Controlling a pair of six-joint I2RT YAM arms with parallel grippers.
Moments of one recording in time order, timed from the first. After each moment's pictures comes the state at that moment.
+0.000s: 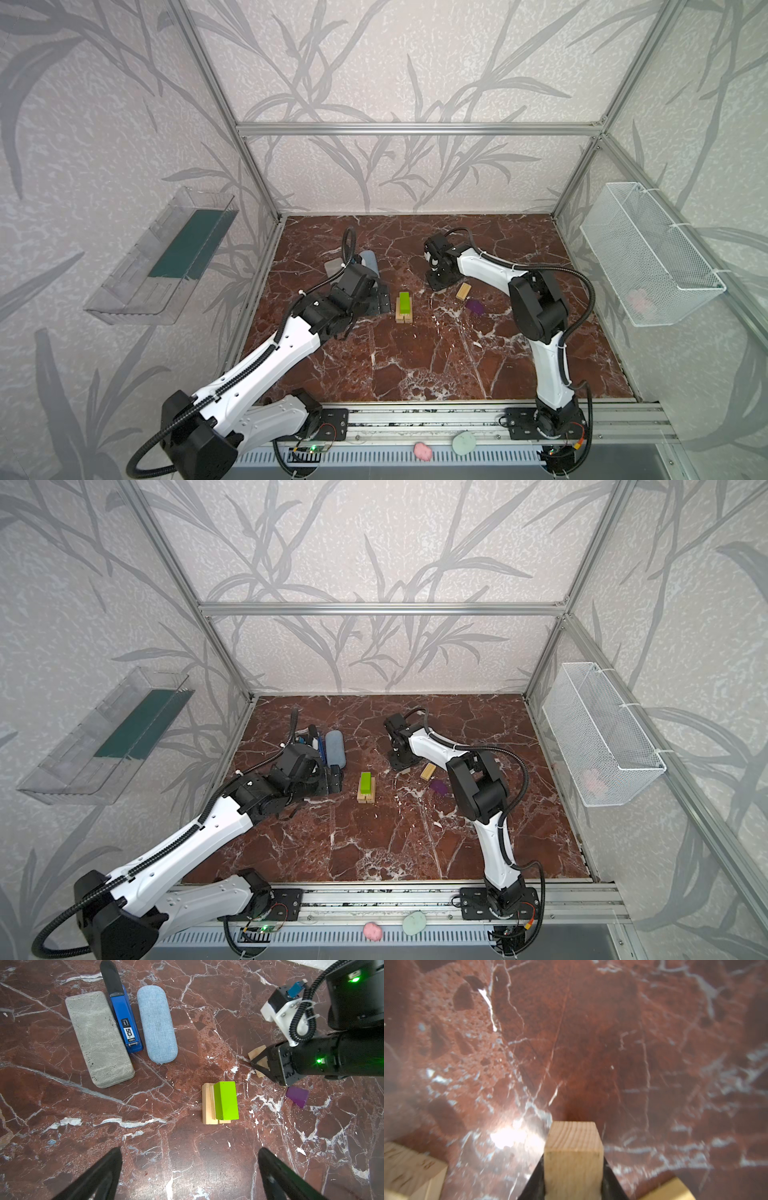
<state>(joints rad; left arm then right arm) -0.63 1.10 0.98 -0.74 -0.22 -0.64 0.57 2.11 1.60 -0.74 0.05 0.19</state>
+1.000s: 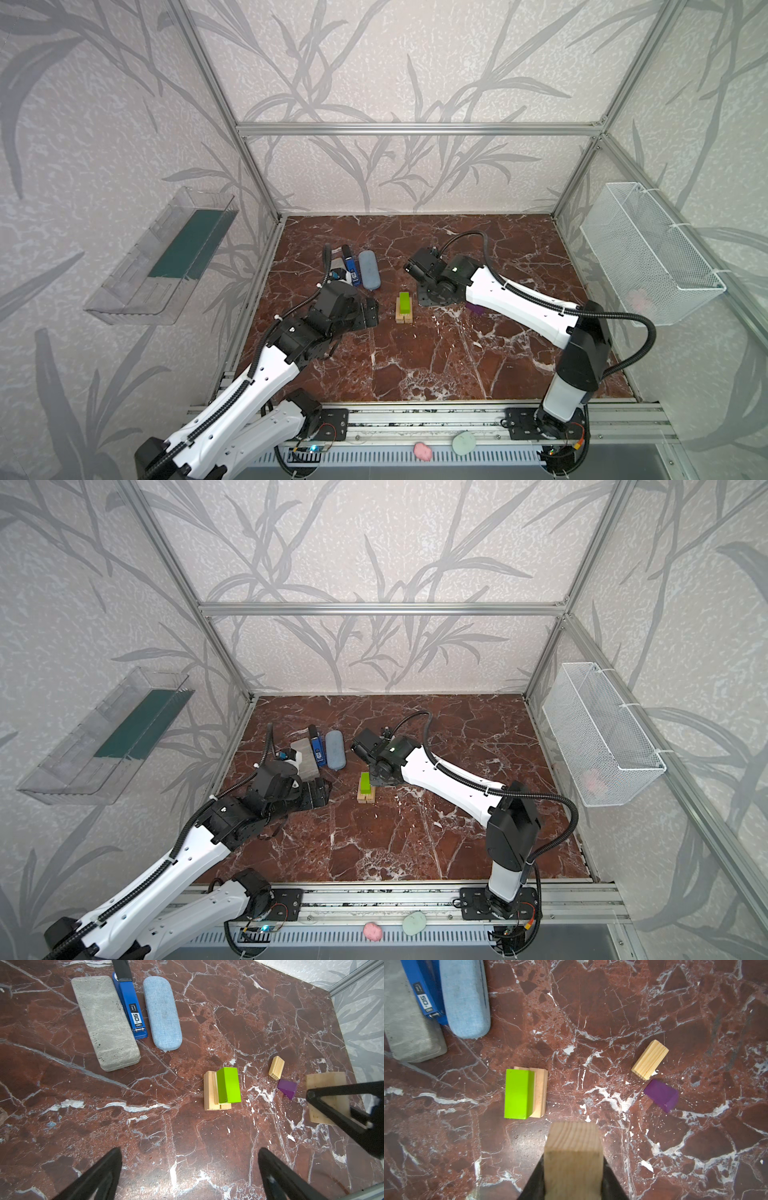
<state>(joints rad) -0.58 0.86 0.81 -0.74 -0.15 -0.65 0.92 1.78 1.64 -1.07 0.30 0.81</state>
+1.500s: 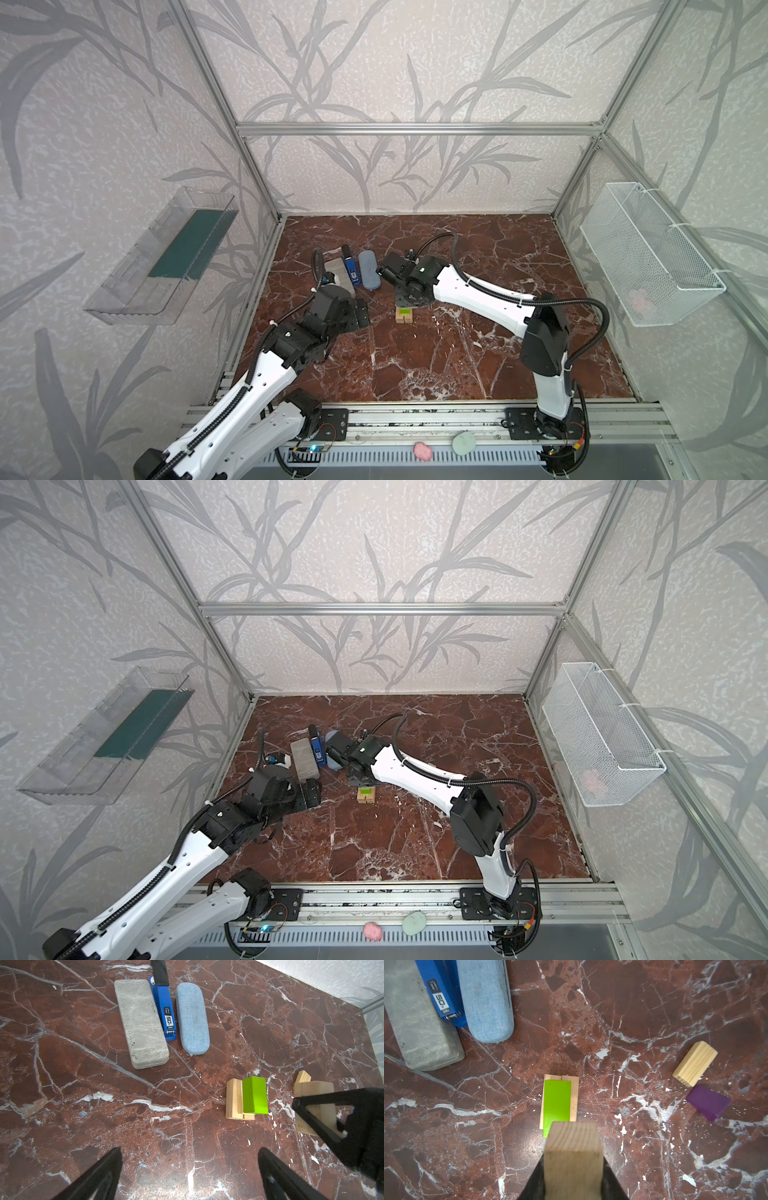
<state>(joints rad) -0.53 0.83 0.76 -0.75 -0.23 -0.67 0.97 2.02 1.84 -1.09 0.30 0.87</state>
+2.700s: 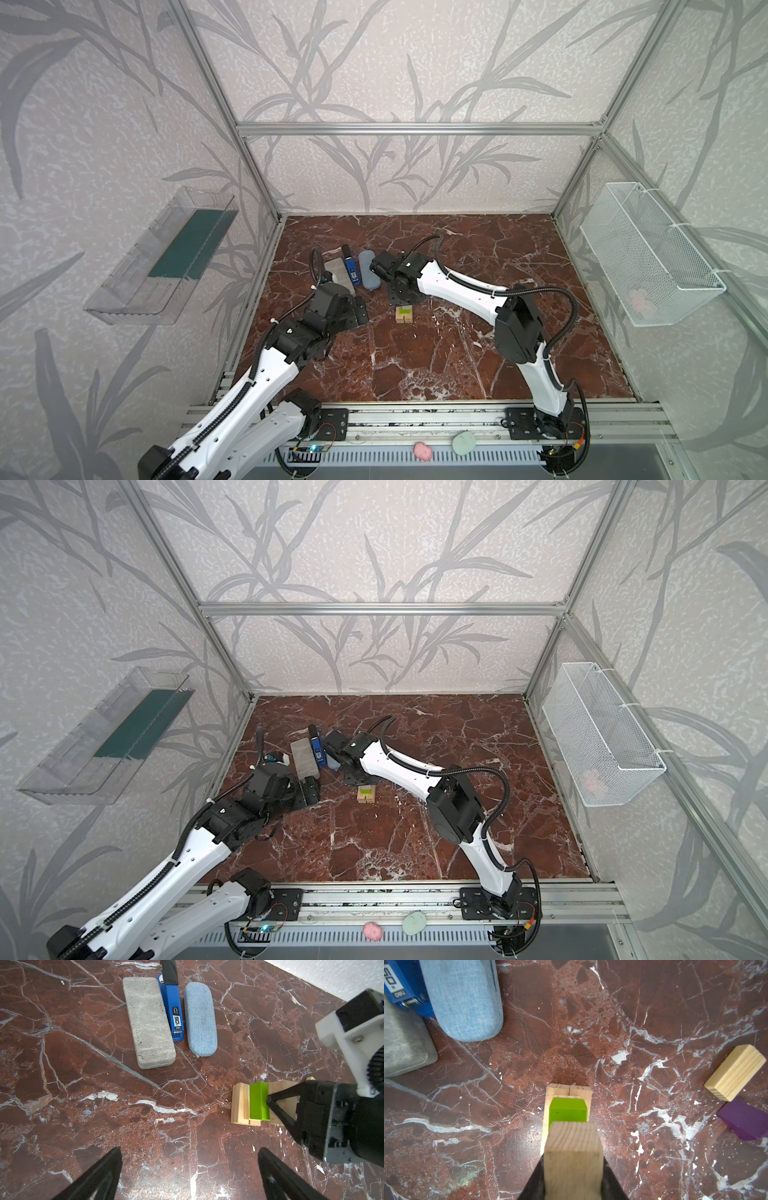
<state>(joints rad) -0.50 0.85 0.76 -0.74 -0.22 -0.68 0.93 2.18 1.97 -1.12 0.24 0.83</state>
